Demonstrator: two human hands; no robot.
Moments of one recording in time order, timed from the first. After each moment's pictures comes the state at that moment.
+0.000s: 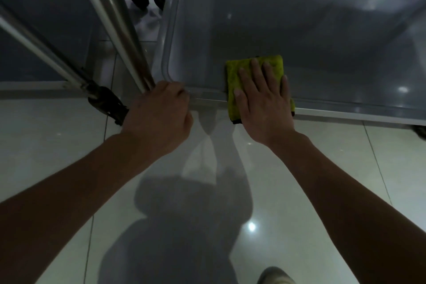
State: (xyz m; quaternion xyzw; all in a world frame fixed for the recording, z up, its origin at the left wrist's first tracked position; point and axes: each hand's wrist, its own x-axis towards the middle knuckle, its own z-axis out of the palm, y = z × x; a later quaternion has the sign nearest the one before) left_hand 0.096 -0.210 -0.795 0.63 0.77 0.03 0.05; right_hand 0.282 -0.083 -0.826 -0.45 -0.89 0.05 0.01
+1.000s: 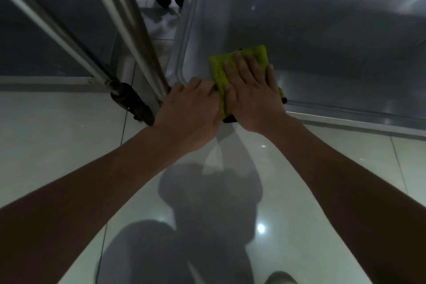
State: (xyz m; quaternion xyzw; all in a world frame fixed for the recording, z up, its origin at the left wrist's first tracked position) left_hand 0.108 -0.196 -0.795 0.66 0.75 0.02 0.02; right_hand 0.232 -0.079 -0.821 -0.36 -0.93 0.07 -0.04
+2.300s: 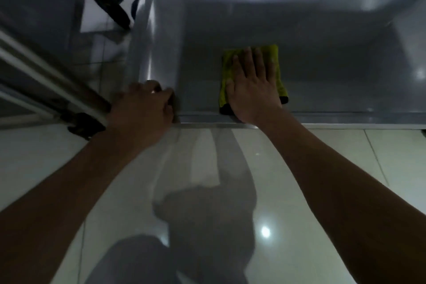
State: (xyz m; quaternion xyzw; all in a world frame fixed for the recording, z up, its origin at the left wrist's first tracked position) left_hand 0.092 -0.148 -0.797 0.59 0.80 -0.05 0.04; right_hand 0.278 -0.003 -0.833 -0.47 -0.88 0.05 0.00
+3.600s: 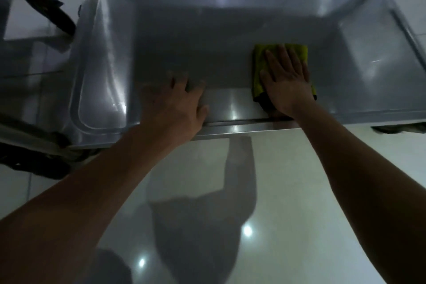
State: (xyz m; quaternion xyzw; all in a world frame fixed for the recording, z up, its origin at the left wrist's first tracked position) left_hand 0.194 -0.054 -0.827 0.65 0.76 0.00 0.04; right_hand 0.422 0.087 -0.837 -0.53 -0.85 0.01 0.01
